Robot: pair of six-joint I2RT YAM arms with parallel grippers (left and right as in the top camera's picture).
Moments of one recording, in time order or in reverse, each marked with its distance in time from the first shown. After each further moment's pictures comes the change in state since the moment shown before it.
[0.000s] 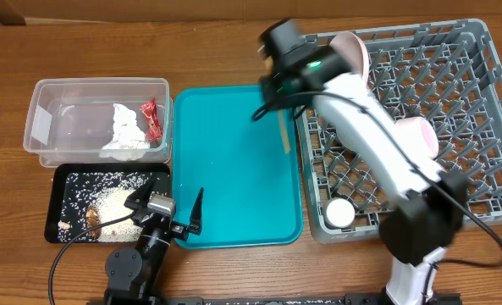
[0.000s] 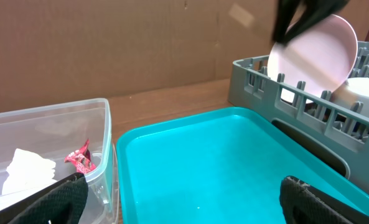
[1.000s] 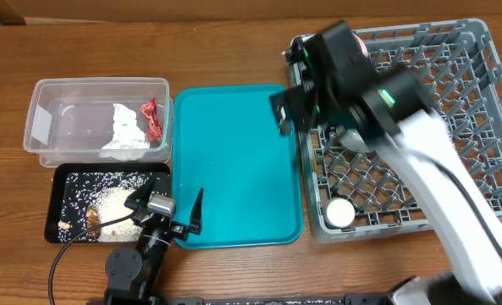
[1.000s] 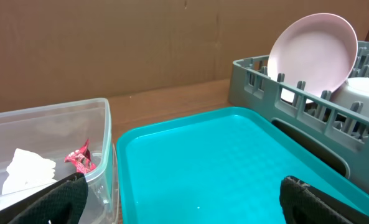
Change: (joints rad) left arm 0.000 0.000 0.000 0.000 0.000 0.000; right arm 0.047 -0.364 -0.061 -0.153 -0.056 -0.147
